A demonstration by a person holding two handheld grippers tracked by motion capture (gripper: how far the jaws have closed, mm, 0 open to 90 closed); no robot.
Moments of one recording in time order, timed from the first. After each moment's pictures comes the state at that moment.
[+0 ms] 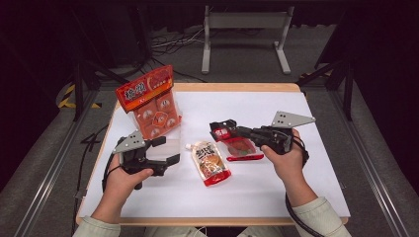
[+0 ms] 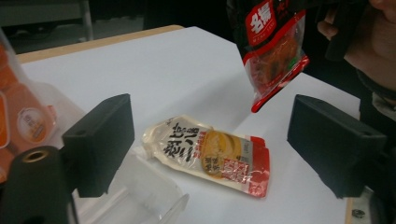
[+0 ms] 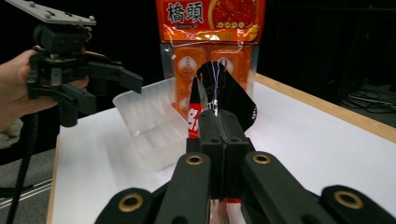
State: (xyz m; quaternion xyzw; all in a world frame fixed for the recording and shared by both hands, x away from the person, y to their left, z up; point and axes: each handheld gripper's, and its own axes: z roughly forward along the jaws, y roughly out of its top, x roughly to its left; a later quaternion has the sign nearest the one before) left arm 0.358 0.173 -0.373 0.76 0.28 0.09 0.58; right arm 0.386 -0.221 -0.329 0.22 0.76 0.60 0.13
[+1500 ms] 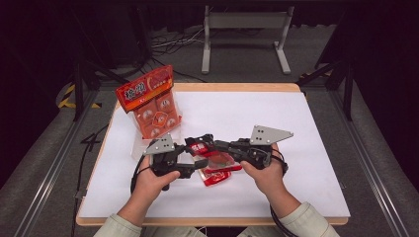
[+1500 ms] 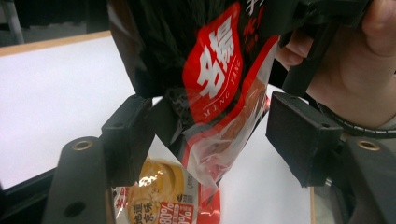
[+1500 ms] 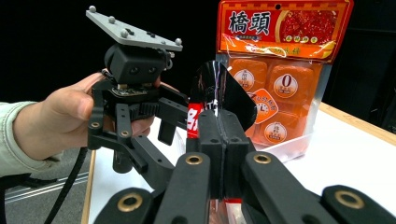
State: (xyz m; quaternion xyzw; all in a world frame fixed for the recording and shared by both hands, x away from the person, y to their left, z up) left arm 0.365 0.110 -0.392 0.76 0.22 0.02 0.61; right arm 0.360 -0.169 -0.342 0.15 0.76 0.62 0.11
